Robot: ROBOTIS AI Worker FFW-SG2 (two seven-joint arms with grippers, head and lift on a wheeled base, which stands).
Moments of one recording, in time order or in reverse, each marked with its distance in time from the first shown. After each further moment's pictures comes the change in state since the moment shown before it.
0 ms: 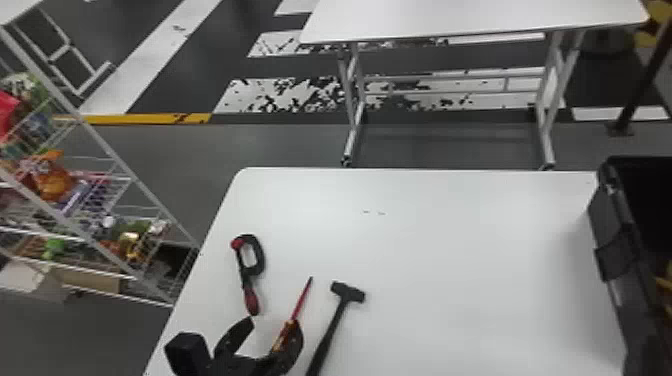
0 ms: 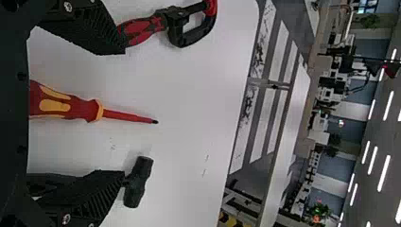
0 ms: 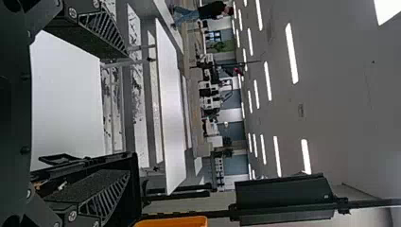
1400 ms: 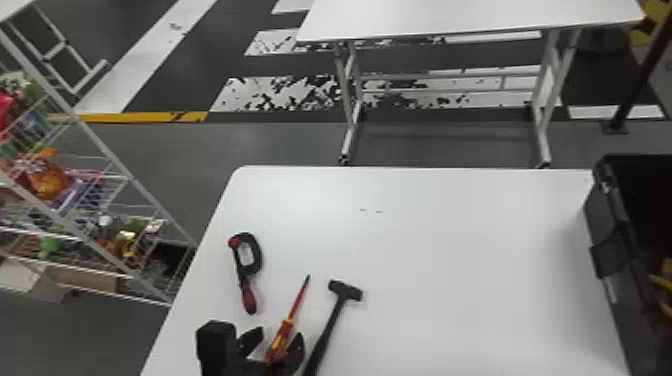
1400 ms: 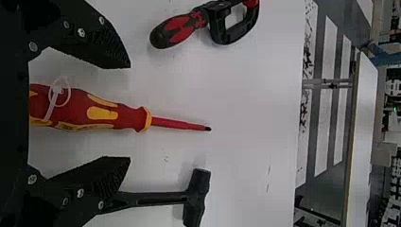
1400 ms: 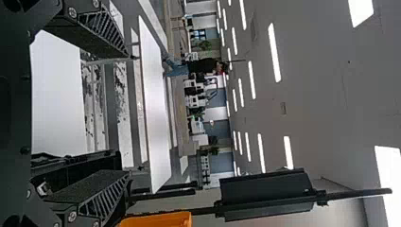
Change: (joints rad) left arm -0.029 -0.004 -0.024 -0.075 -0.182 0.281 0.078; right arm -0.001 0.000 -0.003 0.022 -0.010 -0.092 0.000
